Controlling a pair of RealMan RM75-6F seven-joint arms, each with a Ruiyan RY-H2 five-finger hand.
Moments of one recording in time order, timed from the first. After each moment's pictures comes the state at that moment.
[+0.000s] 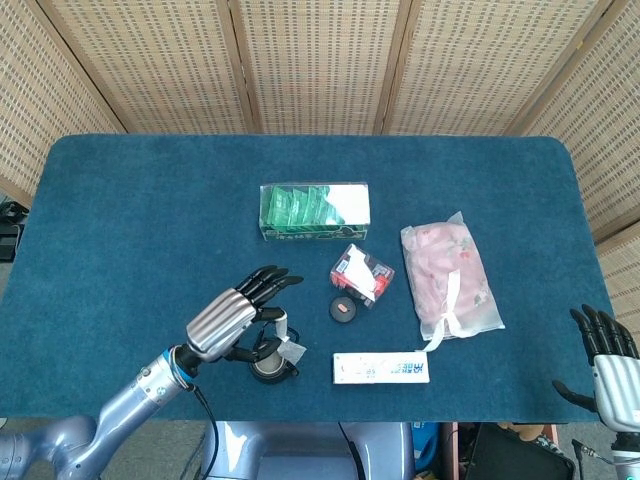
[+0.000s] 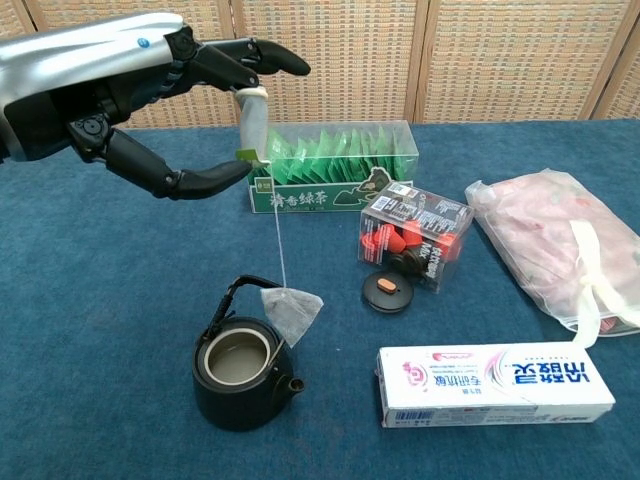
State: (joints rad) left arm -0.67 -1.32 -0.09 -1.92 1.58 1.11 -0.05; right arm -0.02 -1.12 0.03 -1.59 -1.52 1.54 0.00
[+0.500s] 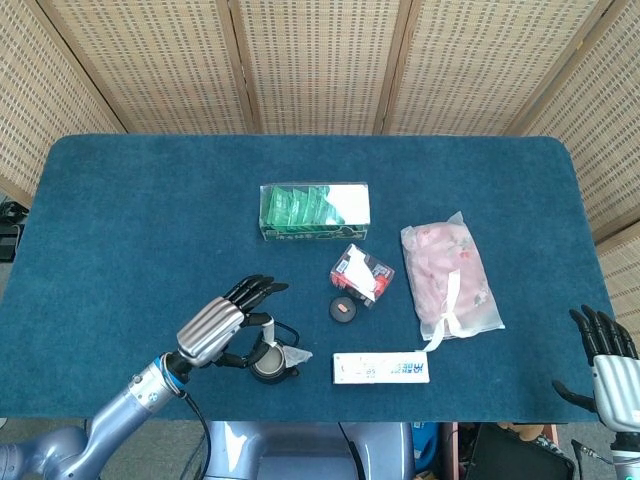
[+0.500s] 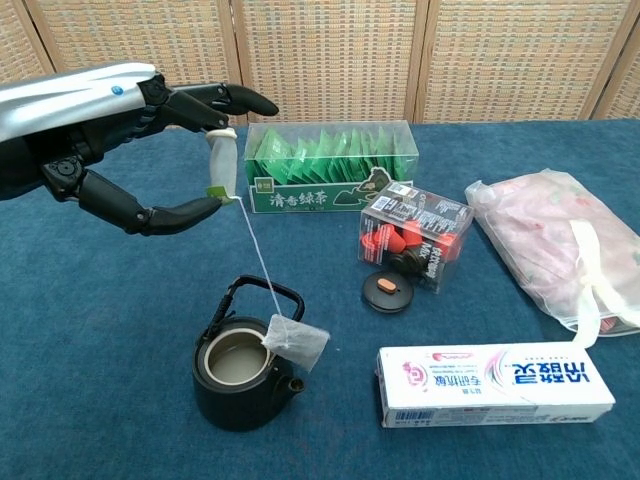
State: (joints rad) left arm -0.62 -1.32 -0.04 -1.91 1.57 1.13 -0.08; right arm -0.02 -1.12 0.03 -1.59 -1.52 1.53 0.00
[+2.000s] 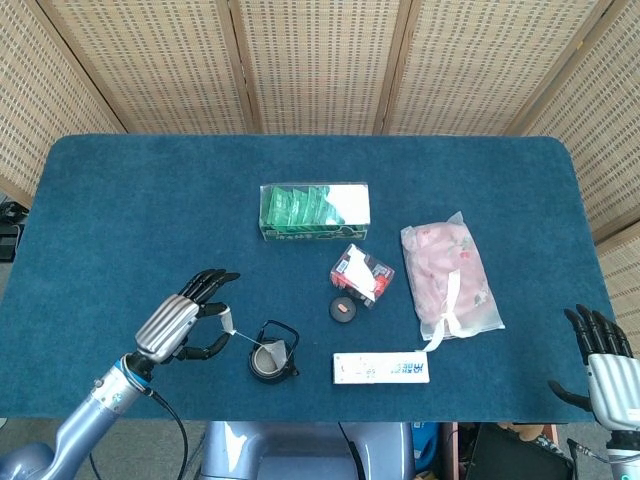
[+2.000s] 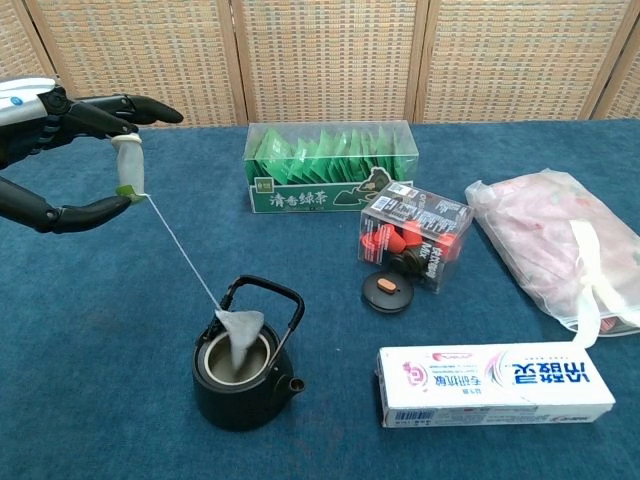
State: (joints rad) left arm -0.51 -1.24 -0.01 -1.88 1.55 1.19 -0.15; right arm -0.01 -1.11 0.03 -1.62 -1.52 1.52 -0.03
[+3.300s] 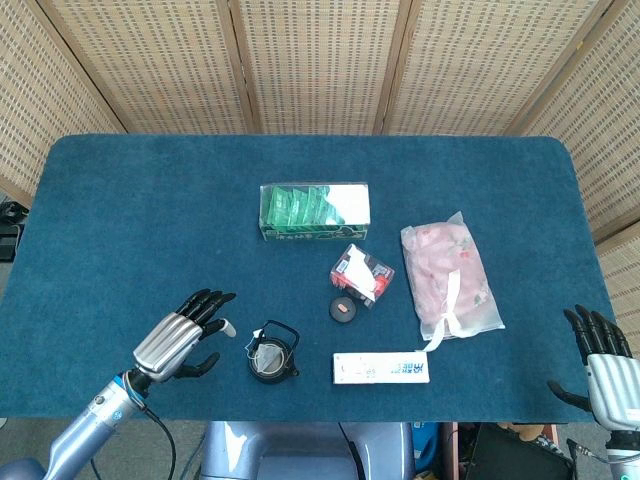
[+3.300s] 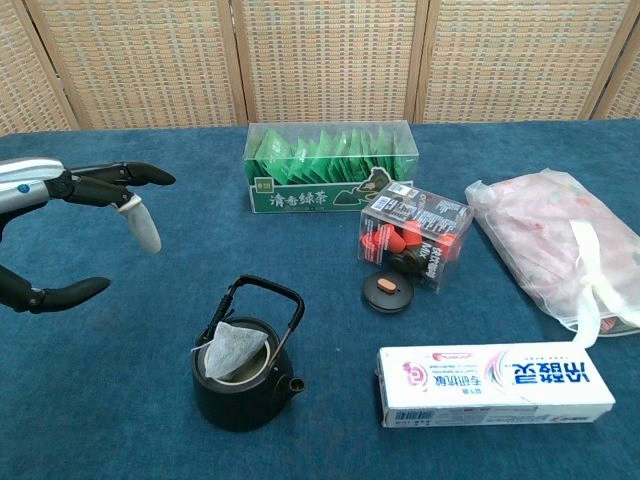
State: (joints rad) left arm -0.48 -1.23 0.05 -1.89 1.56 1.14 0.11; right arm -0.01 -1.11 0.03 -1.62 -1.51 1.52 -0.02
